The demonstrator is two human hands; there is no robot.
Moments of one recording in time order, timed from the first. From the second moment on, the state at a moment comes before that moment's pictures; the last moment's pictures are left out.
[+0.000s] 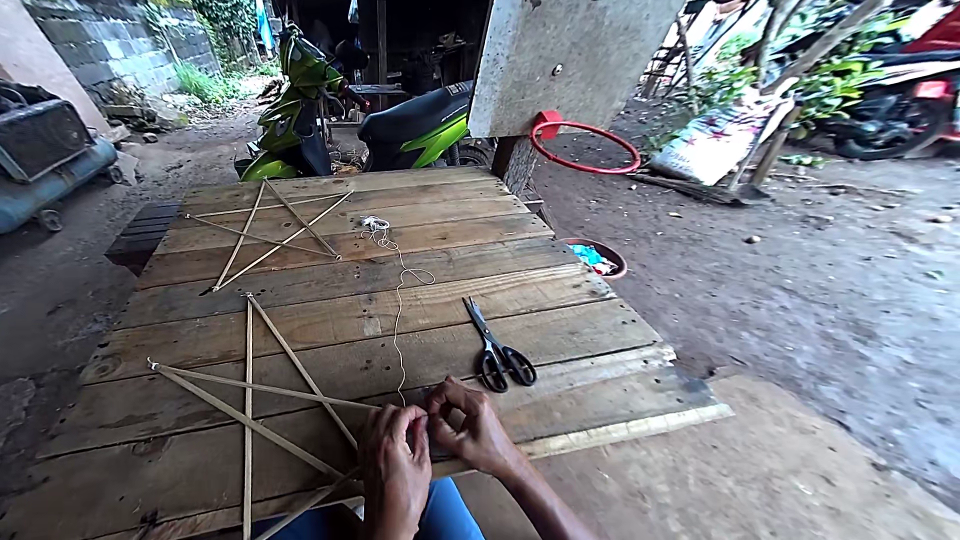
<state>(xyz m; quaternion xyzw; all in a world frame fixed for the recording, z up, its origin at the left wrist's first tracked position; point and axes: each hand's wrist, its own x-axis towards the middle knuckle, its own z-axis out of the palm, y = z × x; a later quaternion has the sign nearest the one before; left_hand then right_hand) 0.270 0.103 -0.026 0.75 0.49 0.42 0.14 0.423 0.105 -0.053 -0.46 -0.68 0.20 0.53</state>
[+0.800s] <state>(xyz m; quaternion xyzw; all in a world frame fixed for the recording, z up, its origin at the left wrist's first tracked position) 0.260 0.118 -0.004 0.69 0.51 0.33 0.39 0.417 0.096 -0.044 -0.53 -0.69 0.06 0.48</state>
